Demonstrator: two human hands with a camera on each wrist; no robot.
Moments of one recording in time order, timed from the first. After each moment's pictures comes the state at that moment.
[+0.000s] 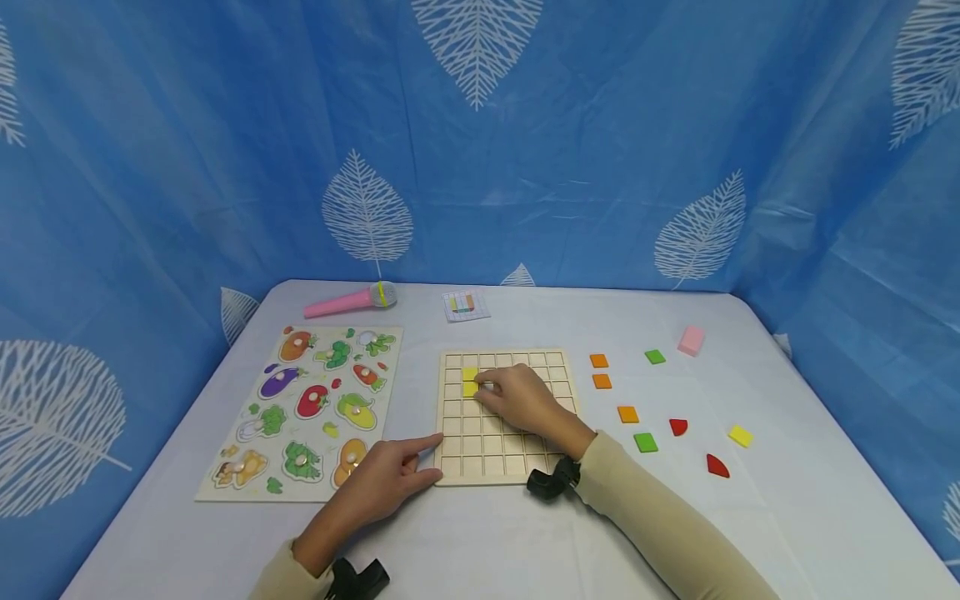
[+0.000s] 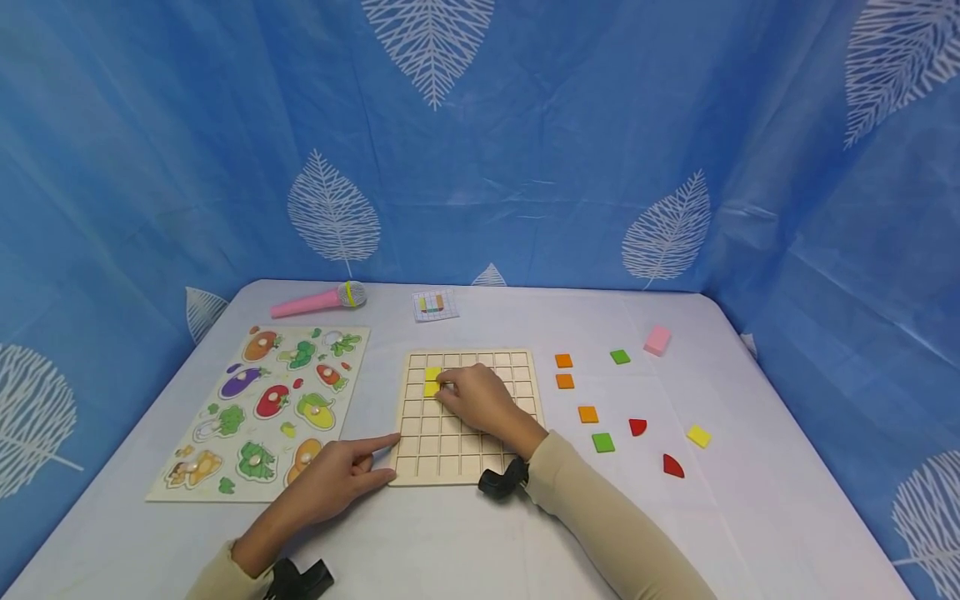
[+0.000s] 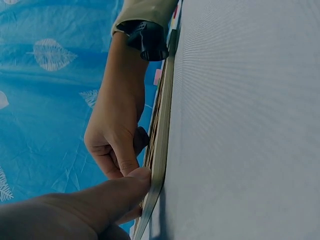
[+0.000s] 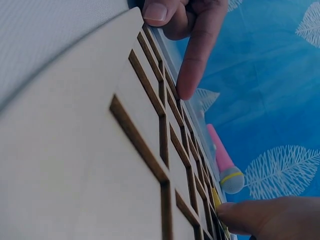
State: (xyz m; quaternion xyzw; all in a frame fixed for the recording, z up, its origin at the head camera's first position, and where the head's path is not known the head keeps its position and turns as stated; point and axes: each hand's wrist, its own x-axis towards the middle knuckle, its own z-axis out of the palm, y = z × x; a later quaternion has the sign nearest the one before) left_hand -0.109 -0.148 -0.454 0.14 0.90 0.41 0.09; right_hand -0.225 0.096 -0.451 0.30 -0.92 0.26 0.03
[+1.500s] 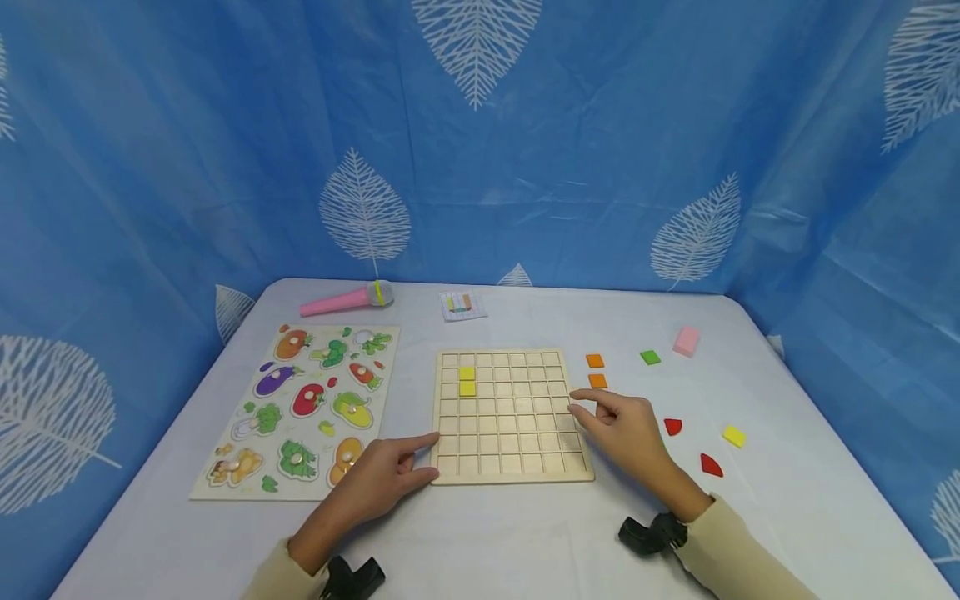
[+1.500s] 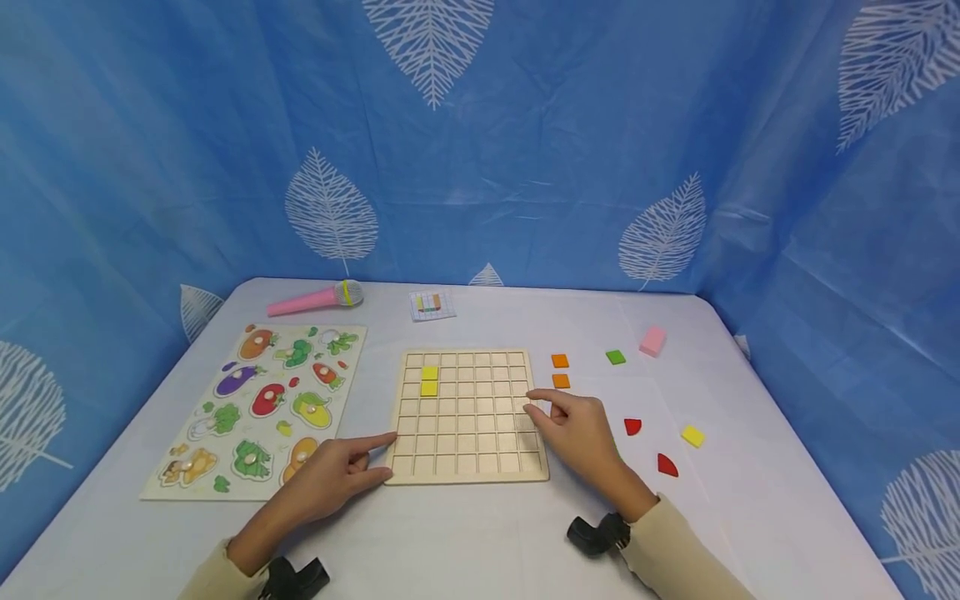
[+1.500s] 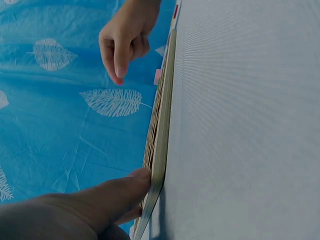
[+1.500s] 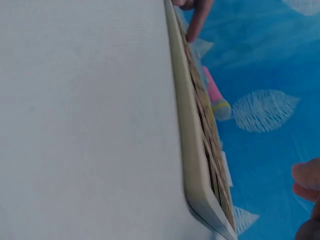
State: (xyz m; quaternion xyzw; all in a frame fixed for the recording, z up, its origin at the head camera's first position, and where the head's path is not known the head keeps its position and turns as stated) left_hand -0.108 -0.148 -0.455 0.13 0.89 0.42 0.09; right_hand -0.157 0.216 -0.448 0.19 -0.90 0.35 0.21
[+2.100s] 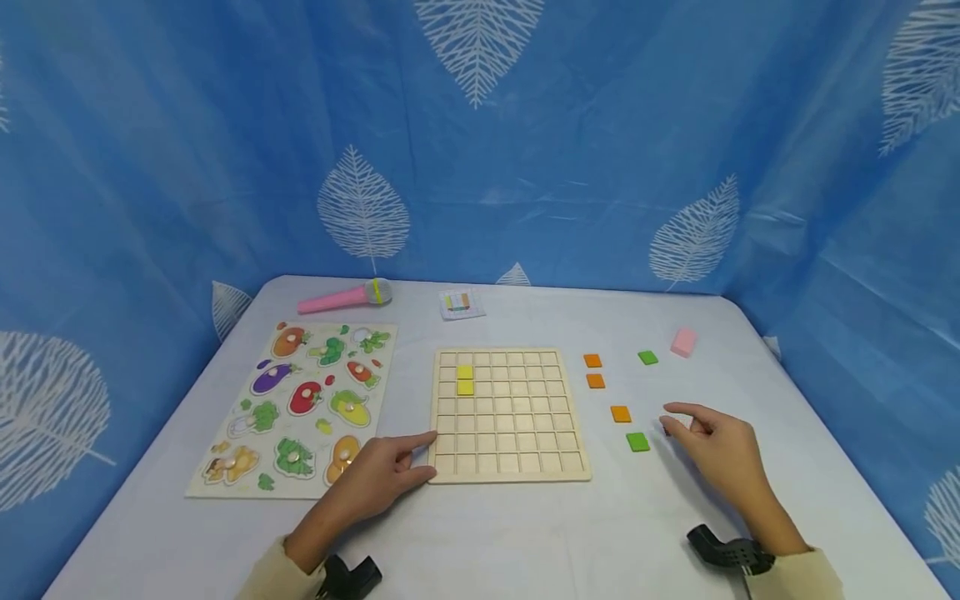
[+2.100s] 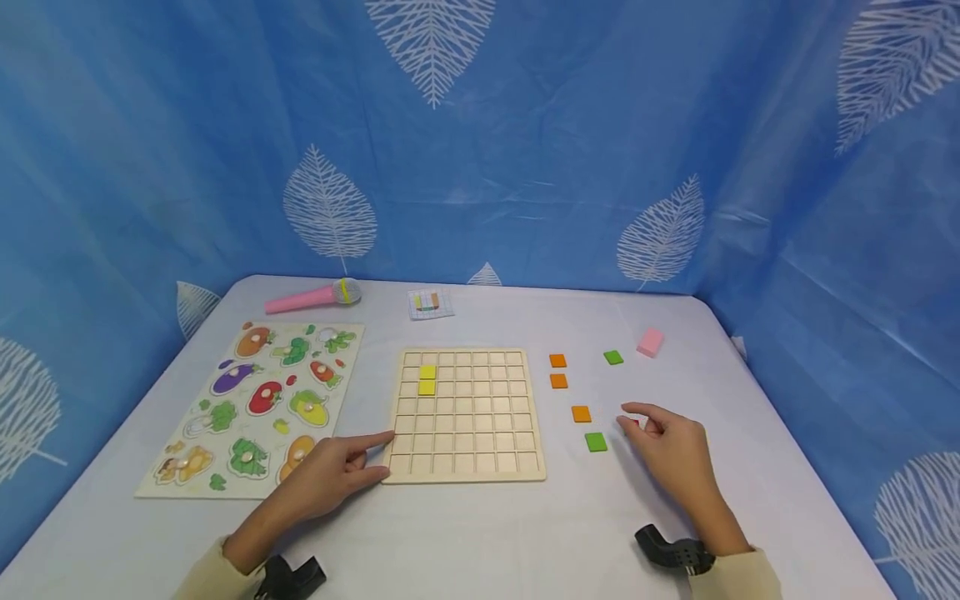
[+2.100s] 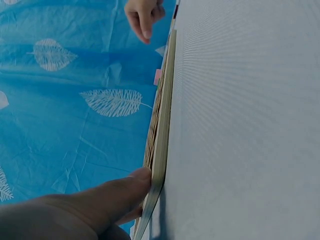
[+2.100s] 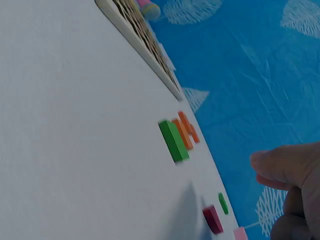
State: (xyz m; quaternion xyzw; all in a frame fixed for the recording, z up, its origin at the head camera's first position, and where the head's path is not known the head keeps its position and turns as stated) left_hand -0.111 -0.147 -0.456 0.13 0.89 0.42 0.10; right_hand -0.121 0.320 -0.443 0.03 -0.94 0.28 0.19
